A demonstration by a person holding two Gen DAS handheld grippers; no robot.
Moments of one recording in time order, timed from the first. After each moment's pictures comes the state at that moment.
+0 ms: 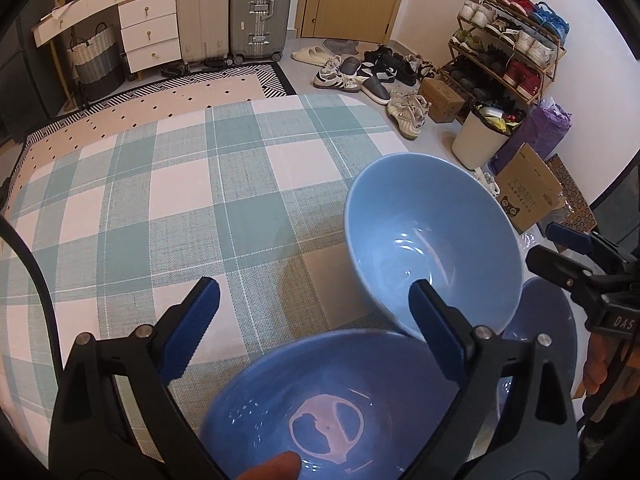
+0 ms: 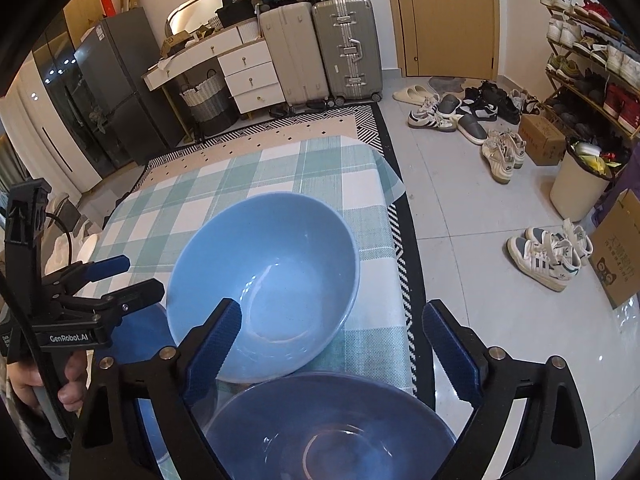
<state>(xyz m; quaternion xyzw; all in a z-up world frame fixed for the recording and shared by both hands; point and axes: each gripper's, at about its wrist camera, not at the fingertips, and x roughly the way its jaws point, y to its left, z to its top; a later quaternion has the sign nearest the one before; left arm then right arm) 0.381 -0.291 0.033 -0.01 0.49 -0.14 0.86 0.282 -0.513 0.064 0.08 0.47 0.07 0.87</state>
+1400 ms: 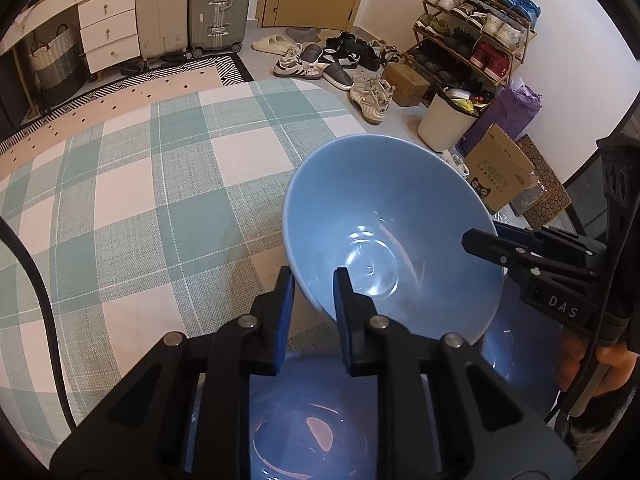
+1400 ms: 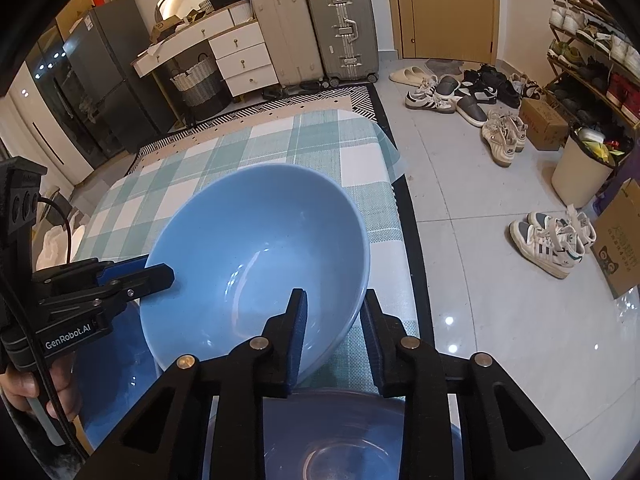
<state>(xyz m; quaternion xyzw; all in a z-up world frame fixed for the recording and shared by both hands) 0.392 -0.321 0.014 -0.01 0.50 -0.21 0.84 0.302 -0.500 0.033 0.07 0.50 0.05 0.86</state>
